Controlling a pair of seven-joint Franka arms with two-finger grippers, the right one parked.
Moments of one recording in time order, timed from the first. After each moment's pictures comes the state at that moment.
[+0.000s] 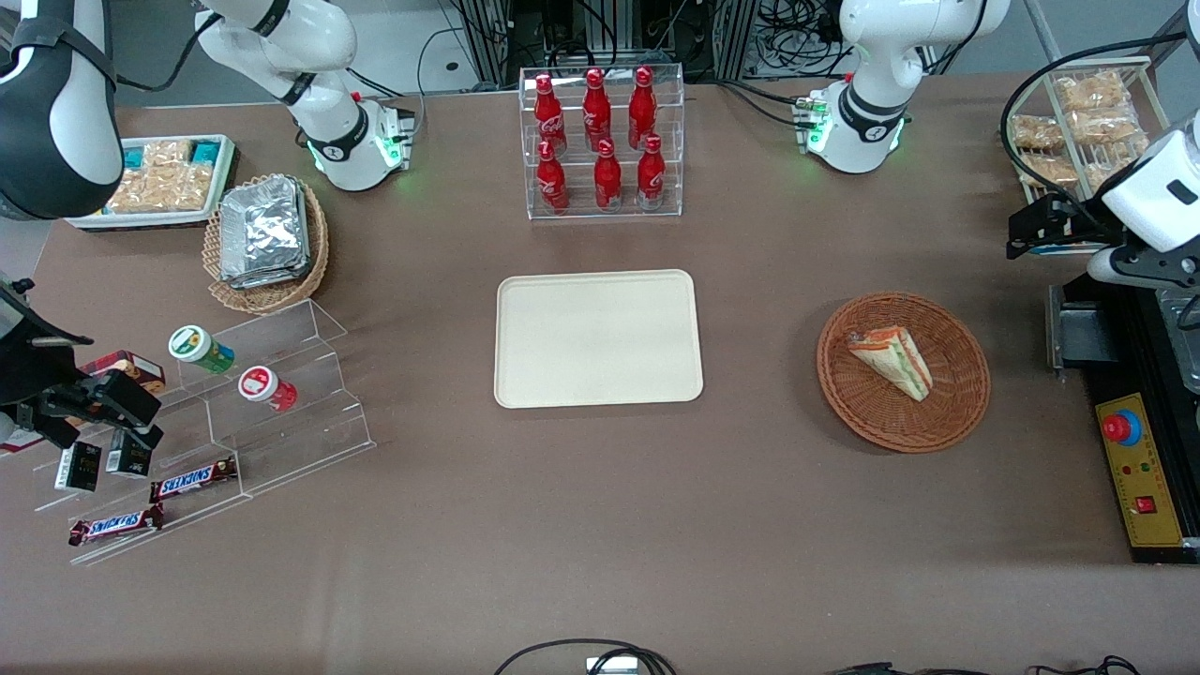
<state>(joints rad) 0.04 -0.03 -0.06 -1.62 0.00 1.49 0.15</state>
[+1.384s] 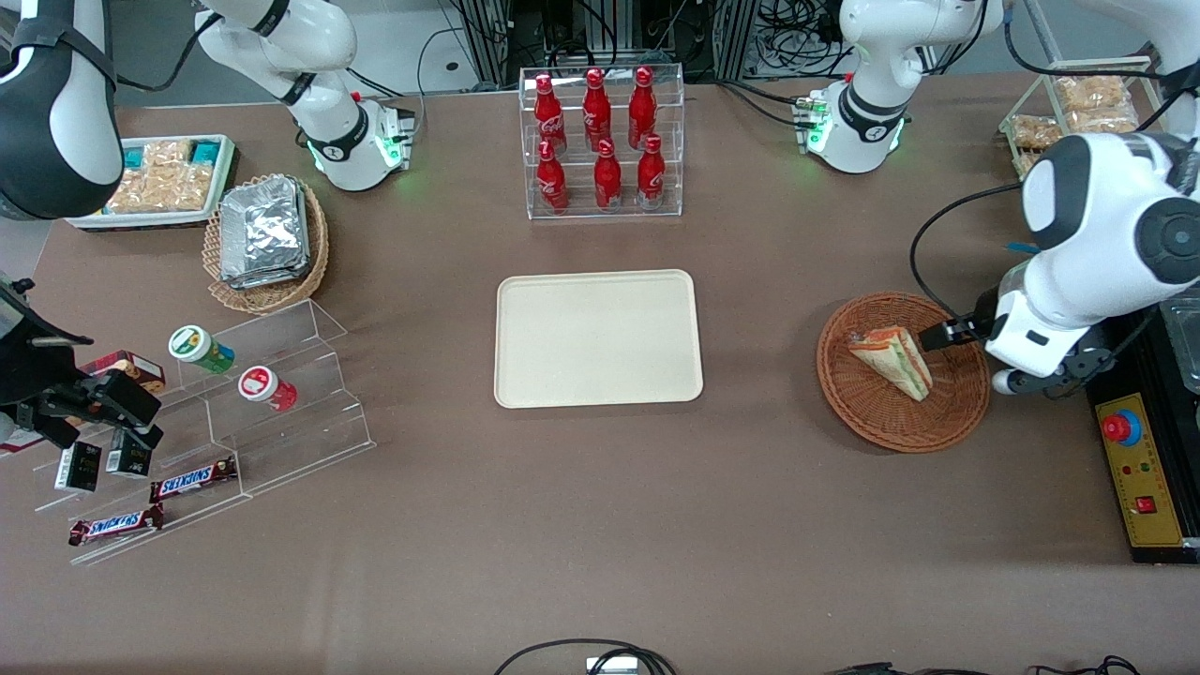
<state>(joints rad) 0.03 0.09 -0.11 -1.98 0.01 1.94 -0.36</state>
